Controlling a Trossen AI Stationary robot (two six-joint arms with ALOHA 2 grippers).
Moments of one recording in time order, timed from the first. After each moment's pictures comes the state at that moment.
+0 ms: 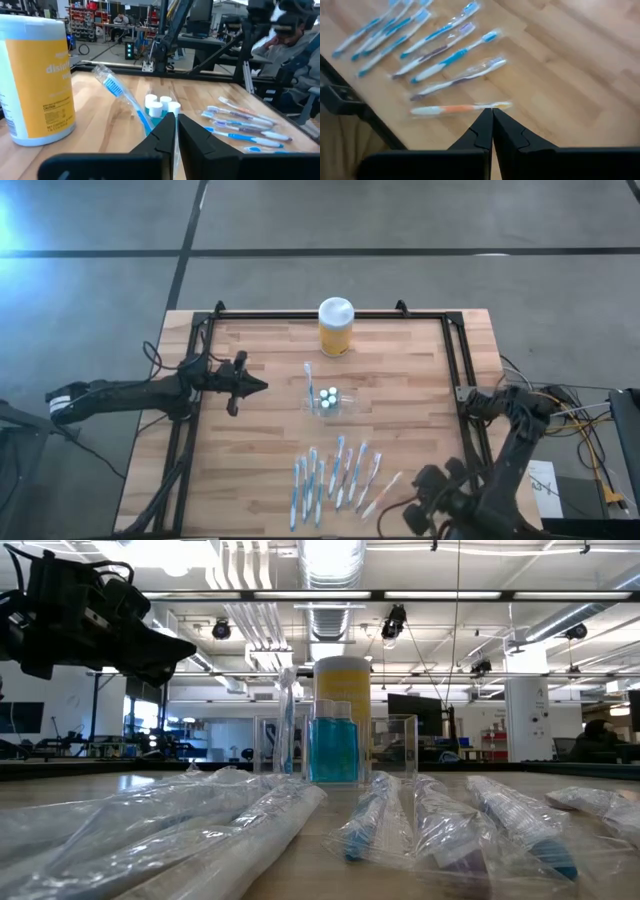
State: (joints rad) left arm 0.40 0.67 0.02 0.66 0.46 -0.08; right arm 1.02 1.88 1.76 -1.54 0.54 1.94
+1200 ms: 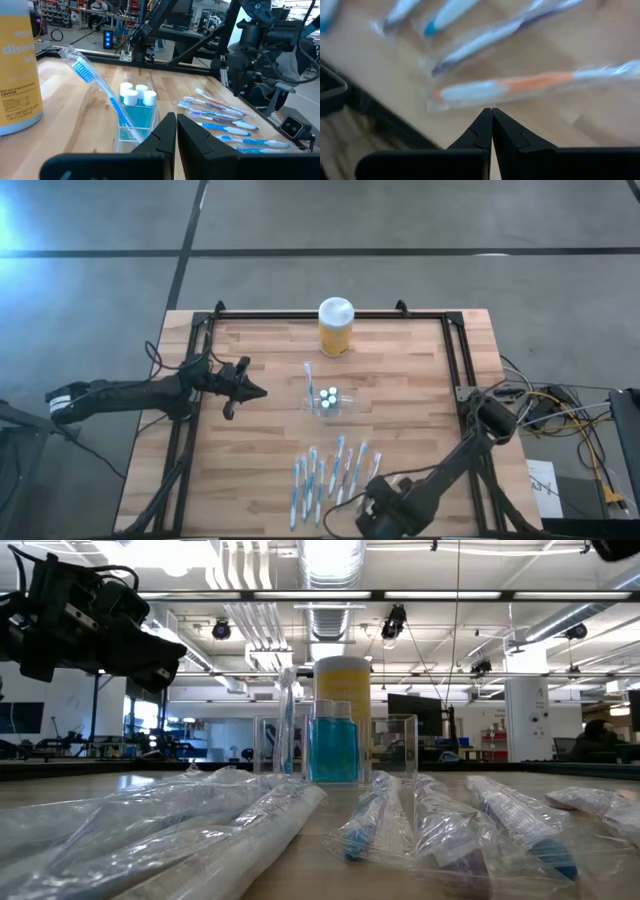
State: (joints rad) left arm 0.40 0.67 0.01 0.63 0.57 -0.13; right arm 0.78 2.08 1.60 -0.92 0.14 1.76
